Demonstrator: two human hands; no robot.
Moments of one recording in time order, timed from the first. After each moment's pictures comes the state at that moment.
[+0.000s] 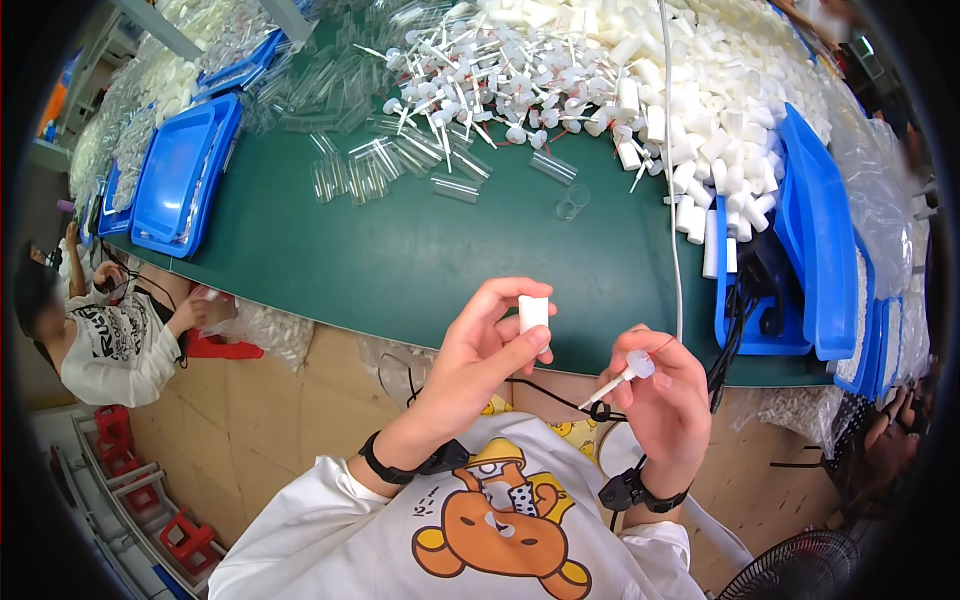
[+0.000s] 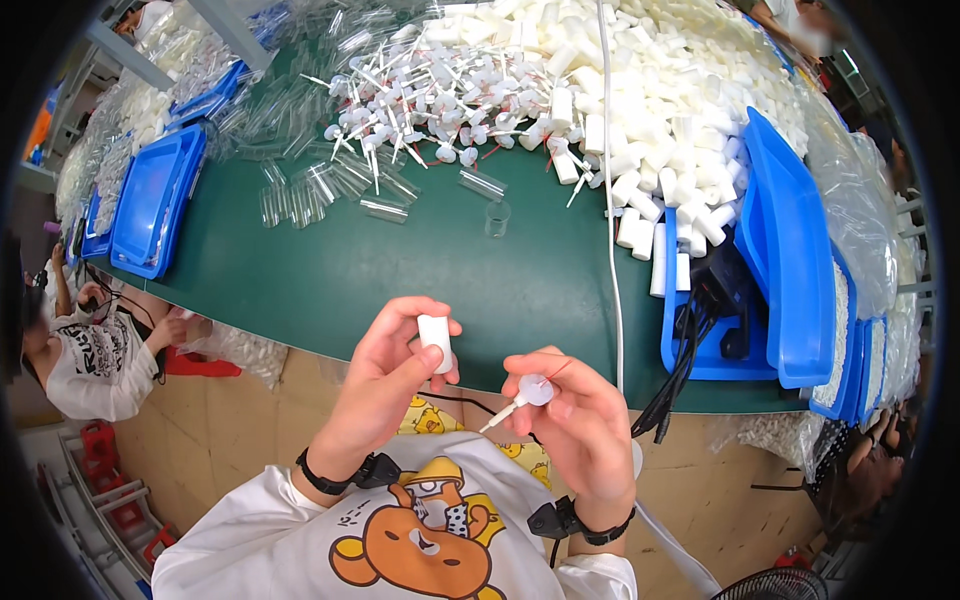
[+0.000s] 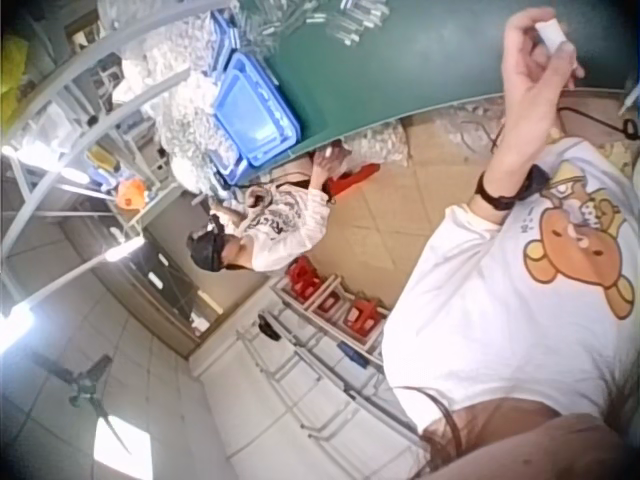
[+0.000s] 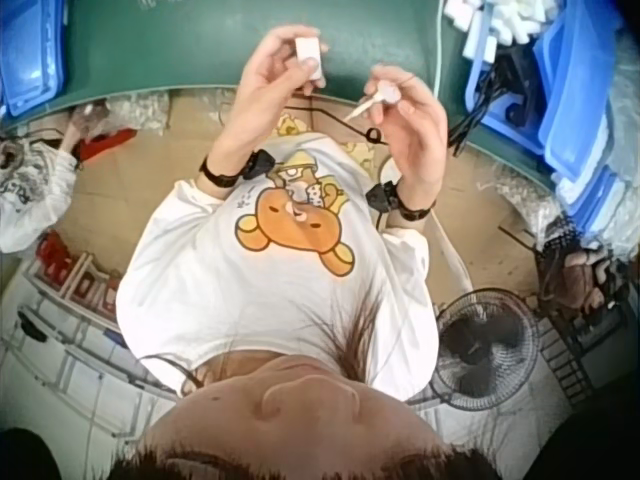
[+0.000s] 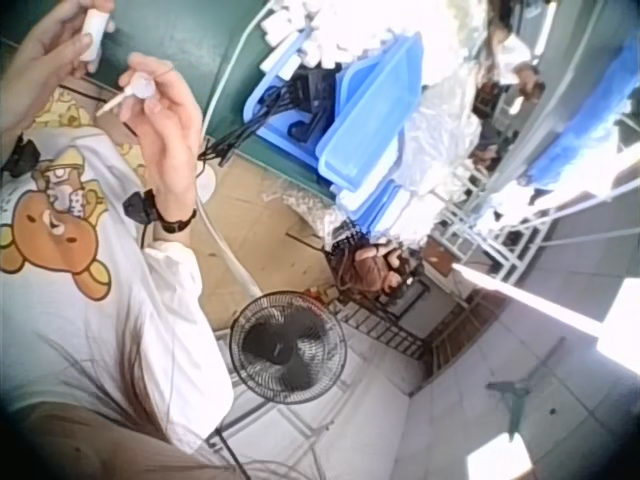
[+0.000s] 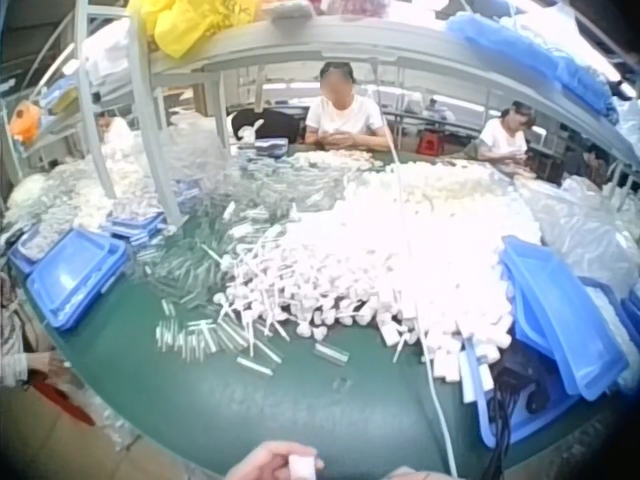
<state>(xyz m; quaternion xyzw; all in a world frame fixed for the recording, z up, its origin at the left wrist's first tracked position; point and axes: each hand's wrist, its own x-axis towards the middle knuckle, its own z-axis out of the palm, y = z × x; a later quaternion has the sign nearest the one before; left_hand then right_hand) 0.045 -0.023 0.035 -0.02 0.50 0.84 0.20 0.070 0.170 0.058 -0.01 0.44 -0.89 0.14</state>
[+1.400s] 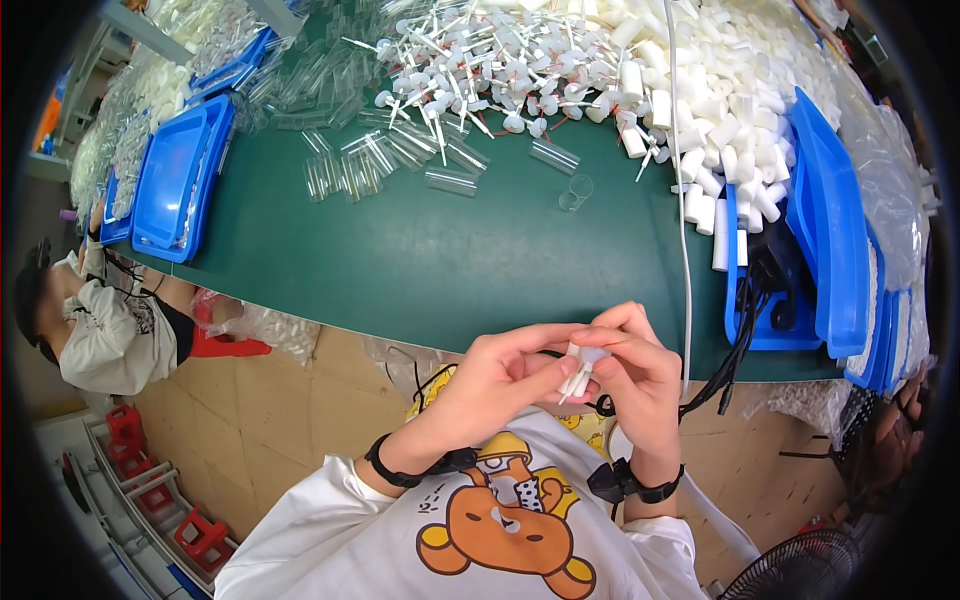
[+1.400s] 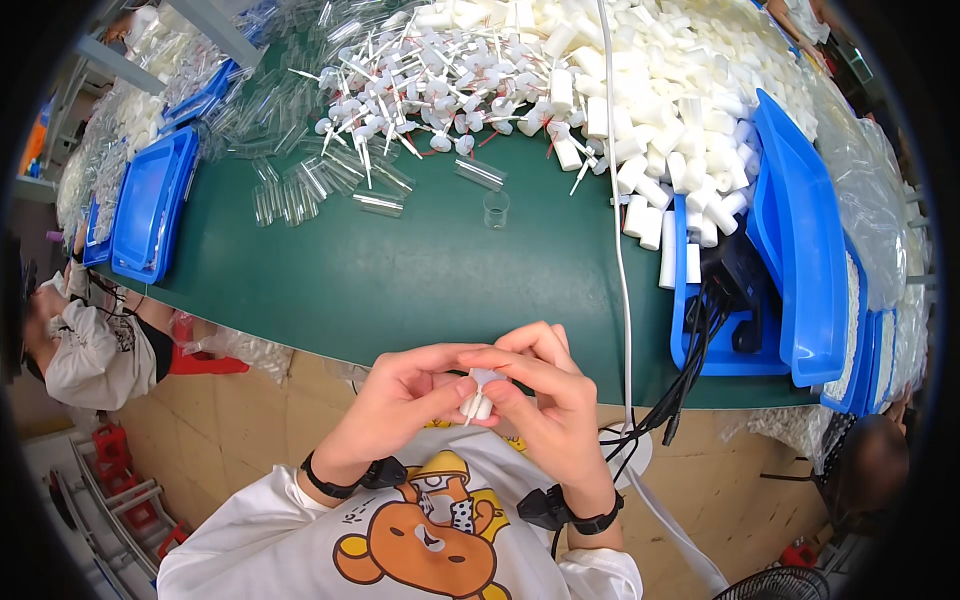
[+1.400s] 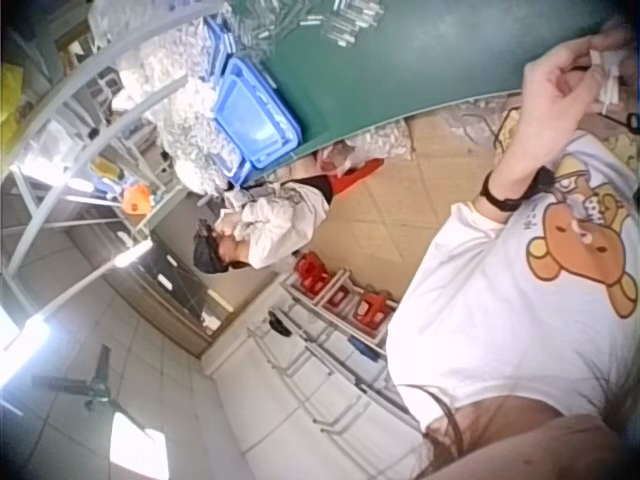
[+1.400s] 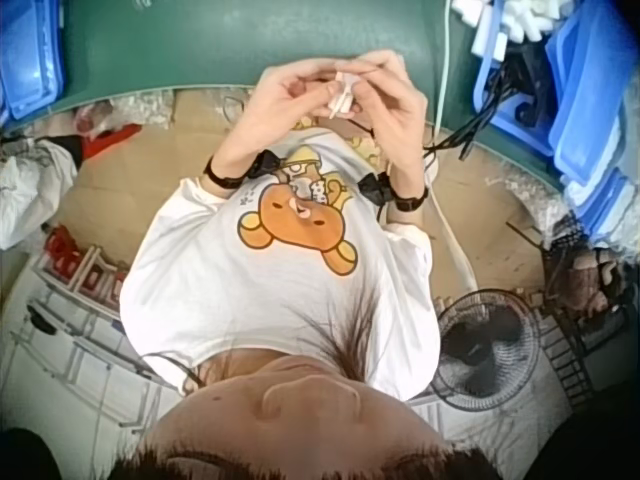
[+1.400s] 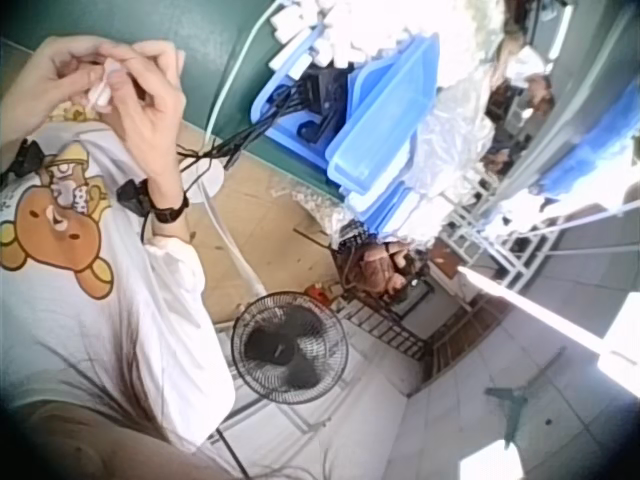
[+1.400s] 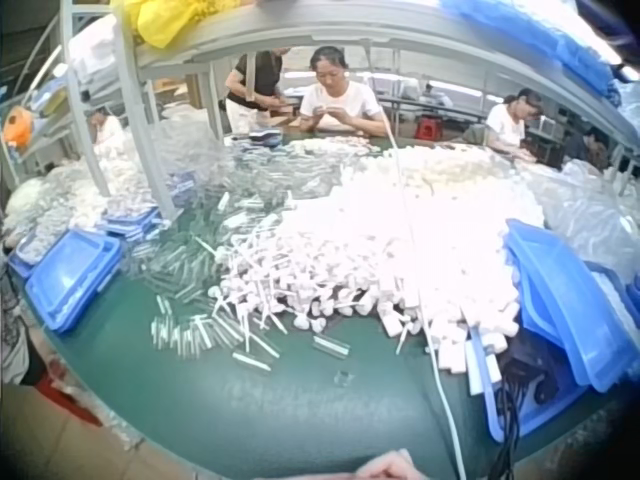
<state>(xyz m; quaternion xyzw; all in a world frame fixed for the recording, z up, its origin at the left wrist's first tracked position) 0.046 -0.015 0.048 -0.04 0.47 0.81 0.33 0.058 0.153 0.037 -0.04 0.71 -0.70 0.07</state>
